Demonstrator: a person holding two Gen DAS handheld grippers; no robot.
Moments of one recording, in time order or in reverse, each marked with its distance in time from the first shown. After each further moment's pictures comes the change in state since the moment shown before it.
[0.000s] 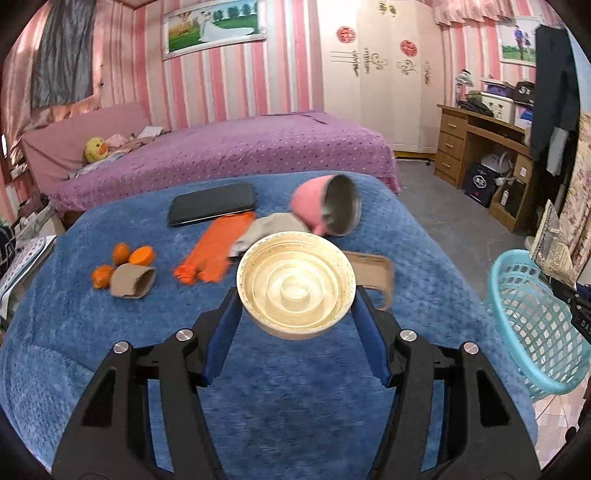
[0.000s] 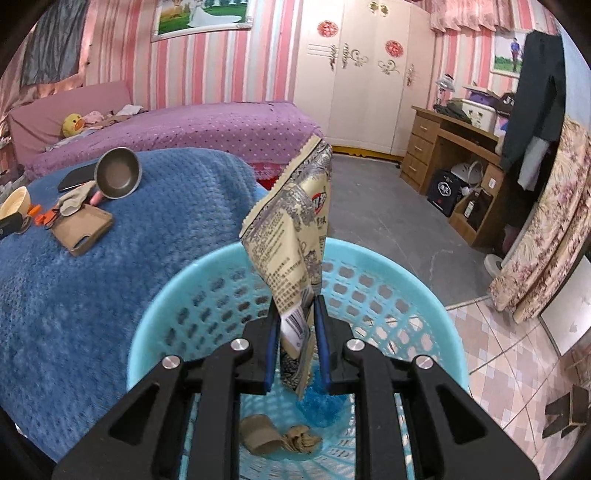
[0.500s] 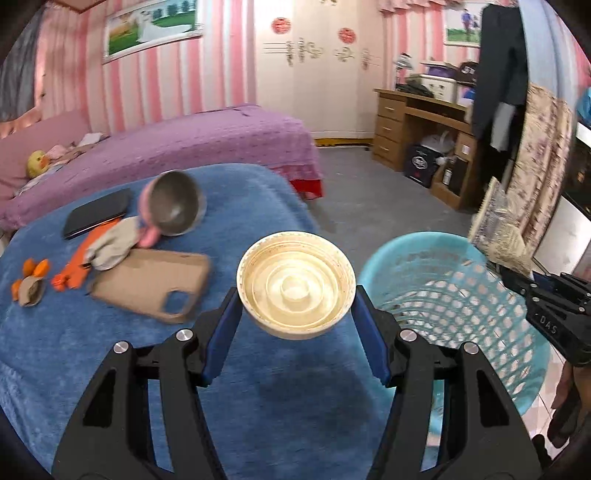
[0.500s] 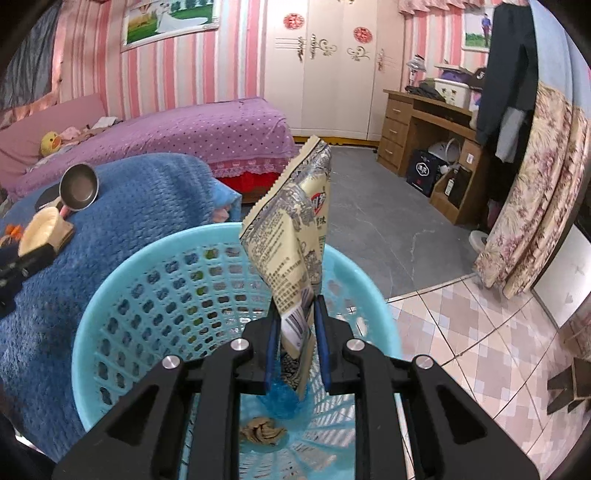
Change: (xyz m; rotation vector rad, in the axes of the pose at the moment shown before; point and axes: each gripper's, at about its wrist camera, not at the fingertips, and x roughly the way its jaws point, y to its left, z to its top) left arm 0.011 -0.146 -0.005 0.096 0.027 -0.210; right arm 0.005 -0.061 -0.009 0.099 0.020 -0.042
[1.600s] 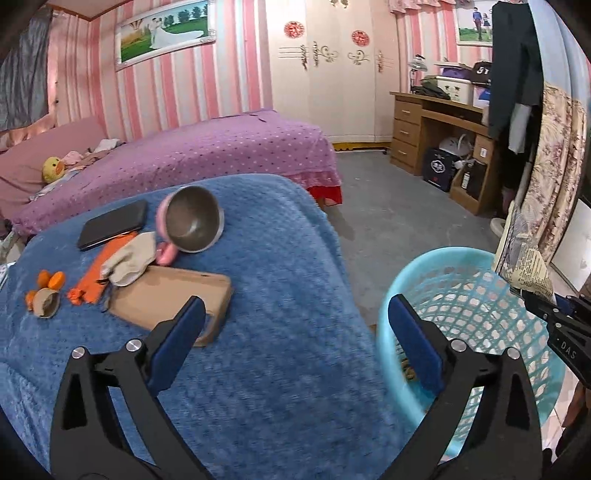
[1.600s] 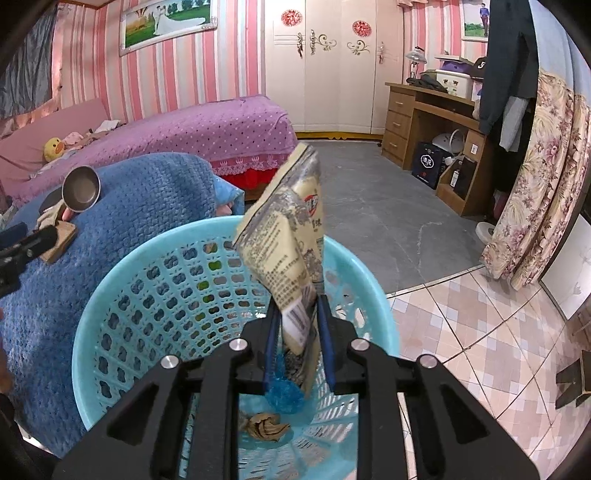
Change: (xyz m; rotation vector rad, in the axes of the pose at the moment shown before) left arm 0.002 0.018 0.014 -0.011 -0.017 0.103; right arm 0.006 -0.002 -0.004 0.012 0.022 0.022
